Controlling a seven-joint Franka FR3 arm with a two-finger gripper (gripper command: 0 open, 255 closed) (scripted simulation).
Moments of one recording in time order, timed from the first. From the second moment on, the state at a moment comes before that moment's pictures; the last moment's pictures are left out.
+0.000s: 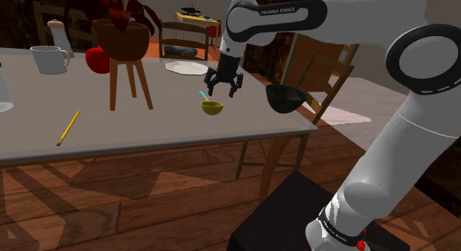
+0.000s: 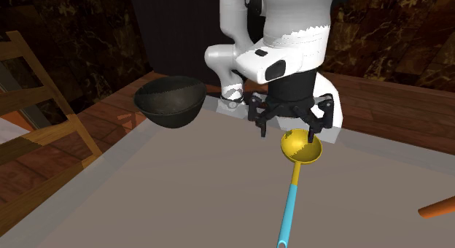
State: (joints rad) arm -0.04 -0.03 0.12 -1.85 0.15 1.85 0.40
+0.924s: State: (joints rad) arm -0.04 0.17 0.13 -1.75 0.18 1.93 0.49
